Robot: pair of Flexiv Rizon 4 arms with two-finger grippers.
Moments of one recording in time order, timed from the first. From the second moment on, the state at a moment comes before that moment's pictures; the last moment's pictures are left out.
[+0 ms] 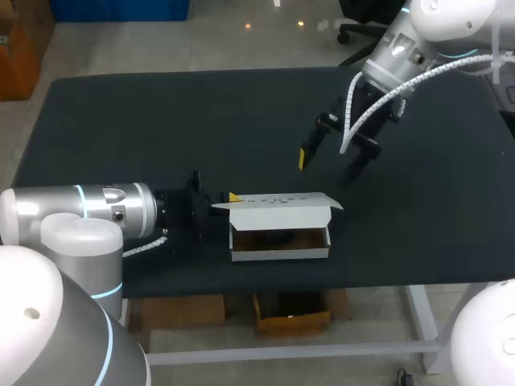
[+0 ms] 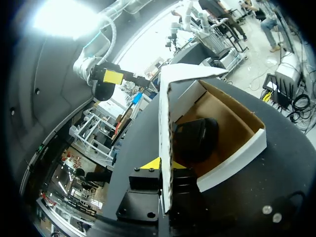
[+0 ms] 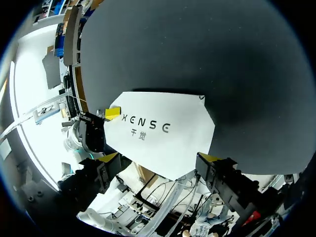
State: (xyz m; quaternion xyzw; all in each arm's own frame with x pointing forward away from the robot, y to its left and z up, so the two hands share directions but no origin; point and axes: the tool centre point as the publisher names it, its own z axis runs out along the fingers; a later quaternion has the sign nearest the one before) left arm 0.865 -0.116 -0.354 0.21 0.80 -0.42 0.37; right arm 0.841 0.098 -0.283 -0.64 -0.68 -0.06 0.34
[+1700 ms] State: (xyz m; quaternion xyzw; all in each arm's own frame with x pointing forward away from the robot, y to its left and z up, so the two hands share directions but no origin) left arm 0.855 -0.119 -0.352 0.23 0.78 -0.40 0.43; right arm 0.807 0.079 -0.339 -0.65 -0.67 -0.04 0.36
